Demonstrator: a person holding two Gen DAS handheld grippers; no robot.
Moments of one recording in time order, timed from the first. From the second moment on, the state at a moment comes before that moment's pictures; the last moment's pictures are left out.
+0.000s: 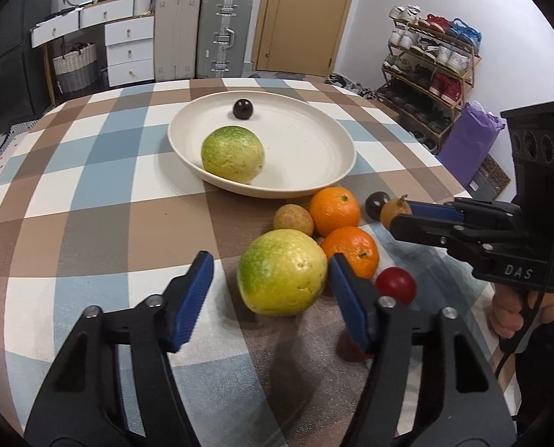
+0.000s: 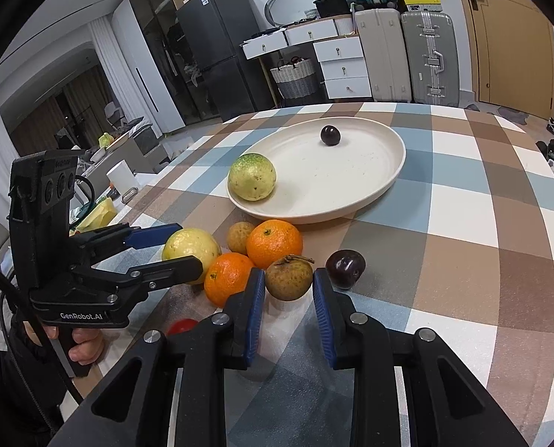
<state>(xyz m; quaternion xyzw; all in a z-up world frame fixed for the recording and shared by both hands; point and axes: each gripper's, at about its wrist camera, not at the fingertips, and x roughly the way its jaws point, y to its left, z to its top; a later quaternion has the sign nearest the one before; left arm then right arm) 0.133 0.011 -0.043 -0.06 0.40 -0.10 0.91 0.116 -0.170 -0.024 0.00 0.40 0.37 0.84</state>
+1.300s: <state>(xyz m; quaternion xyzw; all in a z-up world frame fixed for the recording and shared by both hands) 0.131 0.025 -0.024 -0.06 0.34 -0.06 0.94 0.116 -0.178 -0.008 0.02 0.34 0.37 0.86</state>
